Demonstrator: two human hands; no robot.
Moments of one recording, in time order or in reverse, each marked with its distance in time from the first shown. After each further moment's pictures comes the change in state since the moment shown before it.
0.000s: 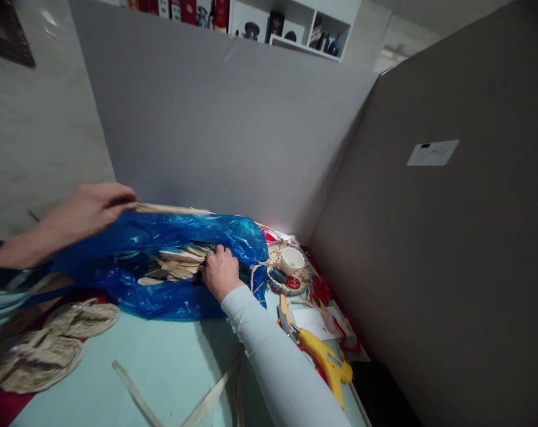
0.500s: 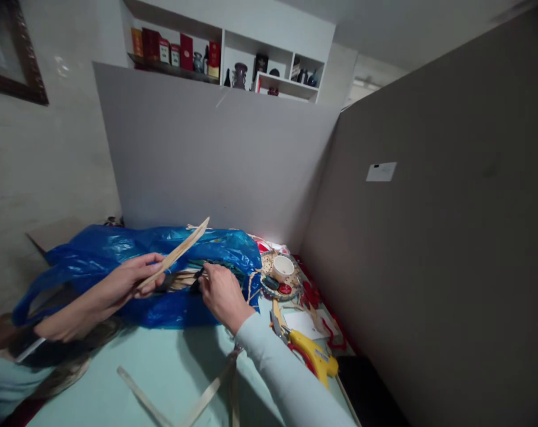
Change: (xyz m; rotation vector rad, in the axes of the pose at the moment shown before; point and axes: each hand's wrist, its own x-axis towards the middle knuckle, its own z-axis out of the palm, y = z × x) left_hand -0.071 0.055 0.055 -1.099 -0.310 -0.556; right_hand -0.051 0.005 -0.042 0.577 0.092 -0.075
